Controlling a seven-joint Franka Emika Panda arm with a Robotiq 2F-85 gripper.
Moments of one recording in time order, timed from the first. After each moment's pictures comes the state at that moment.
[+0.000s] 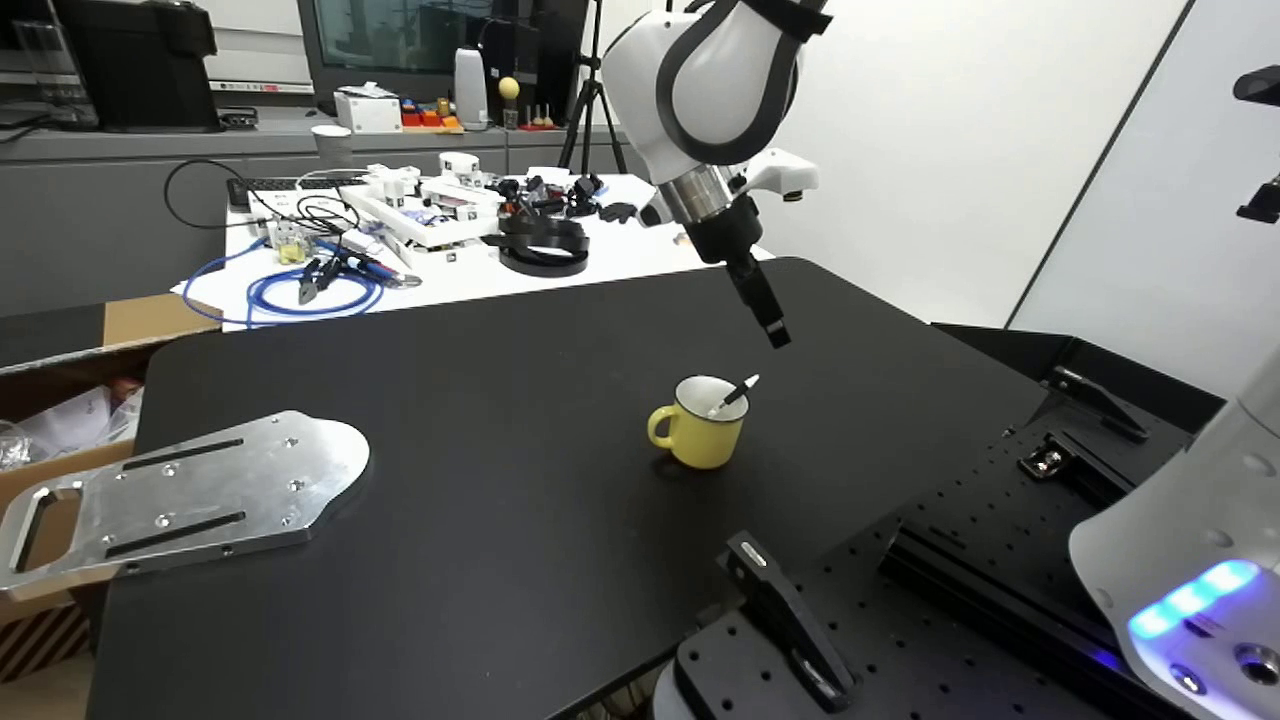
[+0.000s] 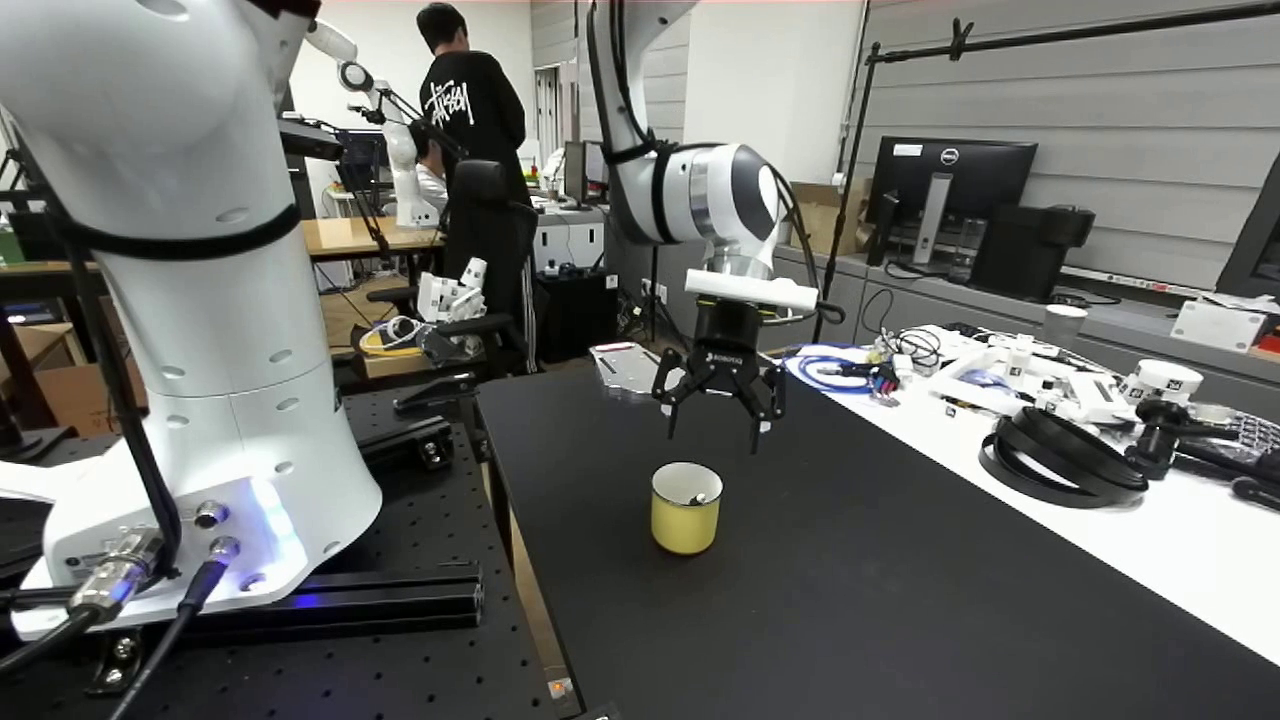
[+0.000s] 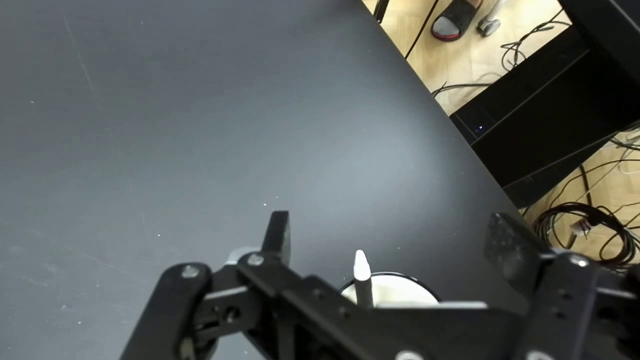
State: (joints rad) arm 0.06 0.51 0.08 -2.23 -0.55 2.16 -0.44
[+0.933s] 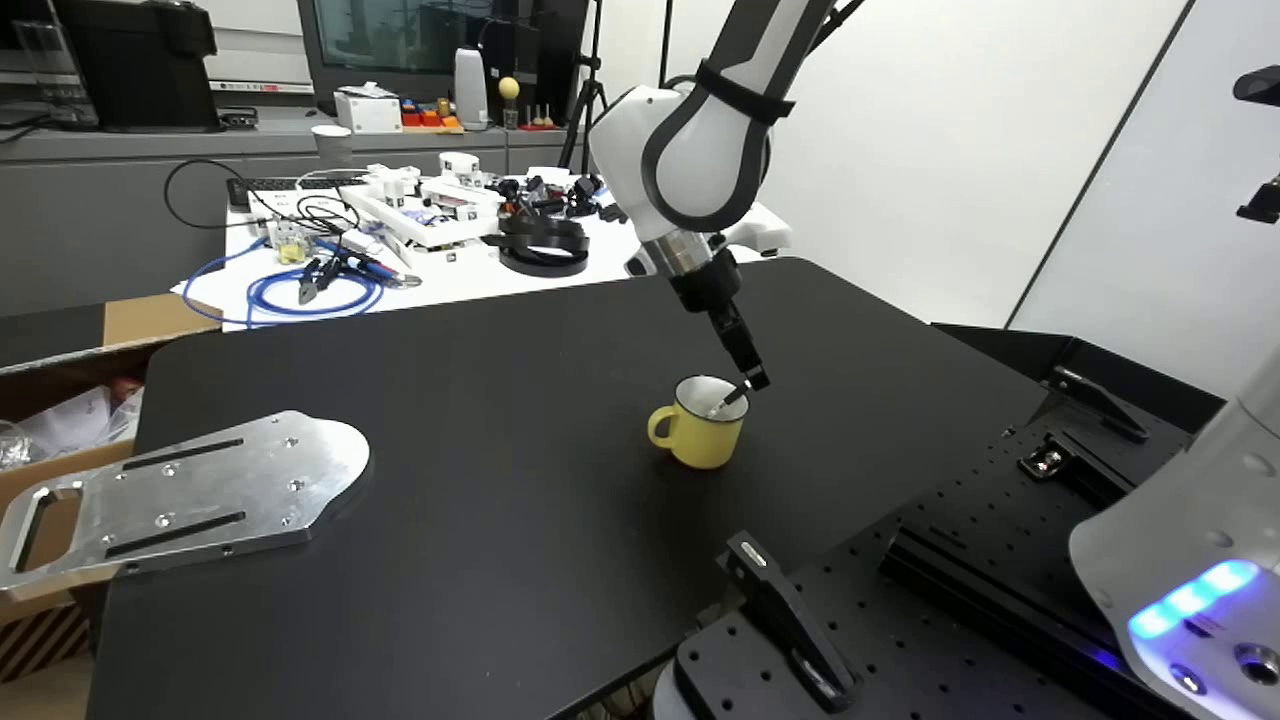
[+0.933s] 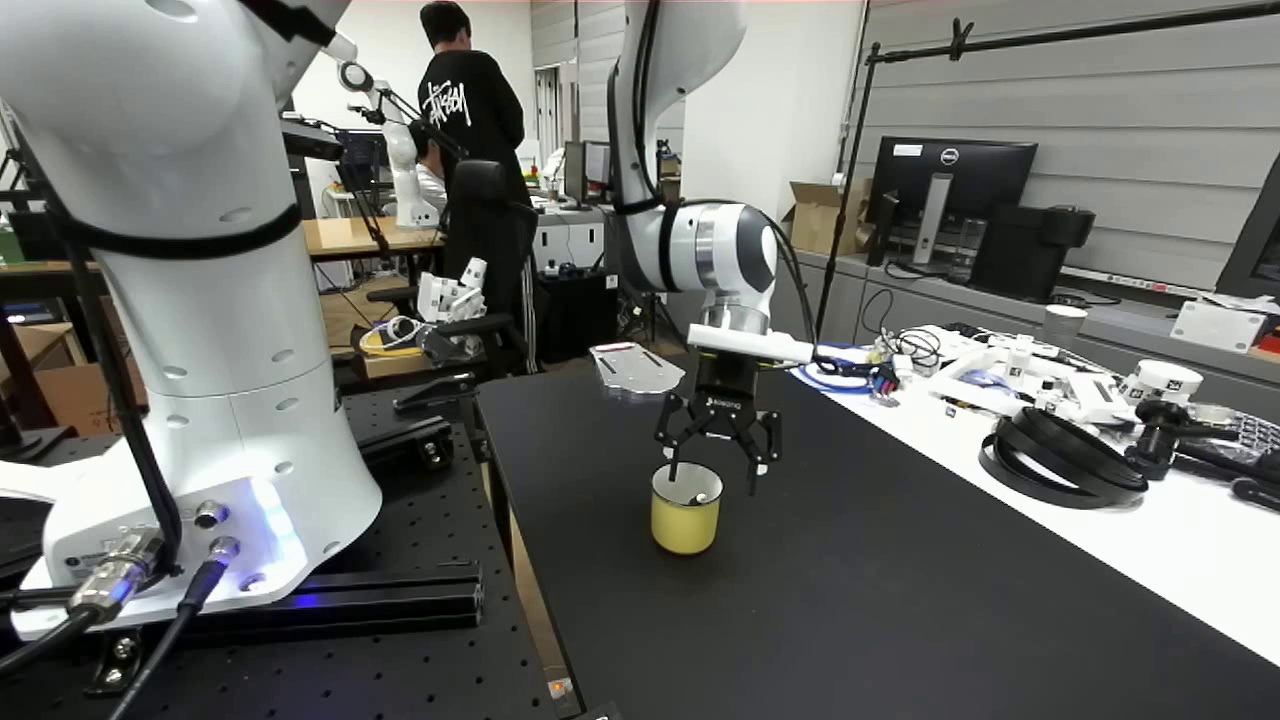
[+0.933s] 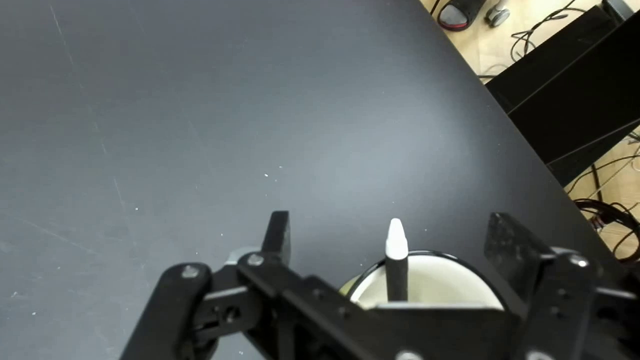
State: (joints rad) arm 0.09 0.68 0.05 -2.13 -0.58 2.23 -0.42
